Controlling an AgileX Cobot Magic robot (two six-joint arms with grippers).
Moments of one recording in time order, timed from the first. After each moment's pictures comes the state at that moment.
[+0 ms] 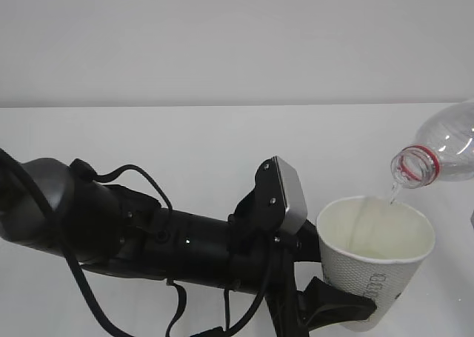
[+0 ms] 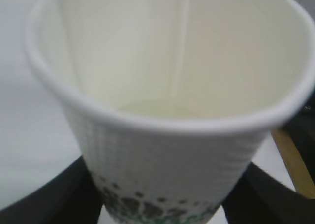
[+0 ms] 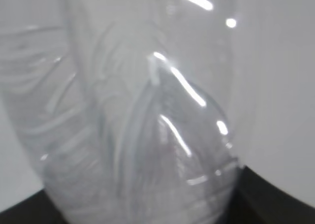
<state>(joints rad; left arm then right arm) -0.81 2.05 -0.90 0.96 -0.92 -0.58 0.08 1.03 -0.25 -0.20 -0.58 -1.34</state>
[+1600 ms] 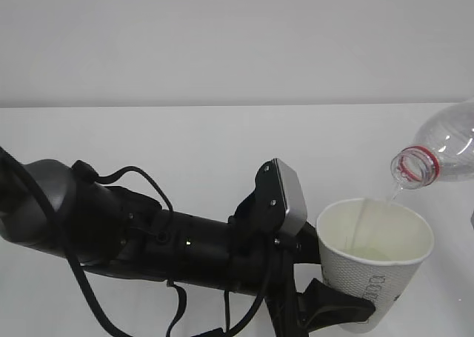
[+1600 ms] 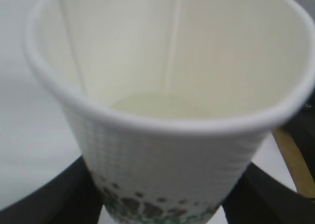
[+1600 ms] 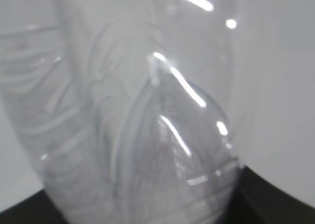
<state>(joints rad) -0.81 2.05 -0.90 0.96 -0.92 -0.58 0.08 1.03 -0.25 -0.20 -0.58 -1.35</state>
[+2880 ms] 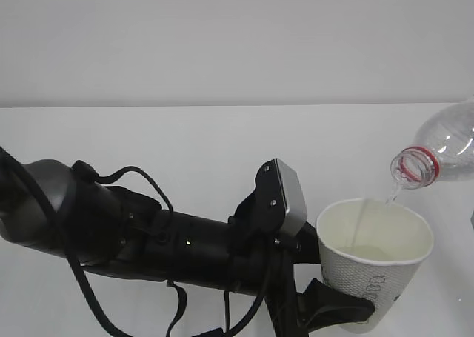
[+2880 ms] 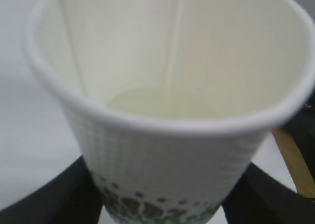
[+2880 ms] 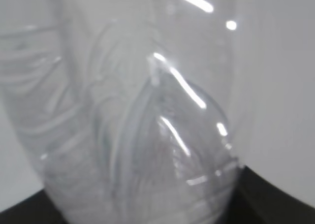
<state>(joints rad) -0.81 2.05 -0.90 0.96 -0.92 -0.58 0.08 1.03 -0.25 -0.20 -0.58 -1.35</state>
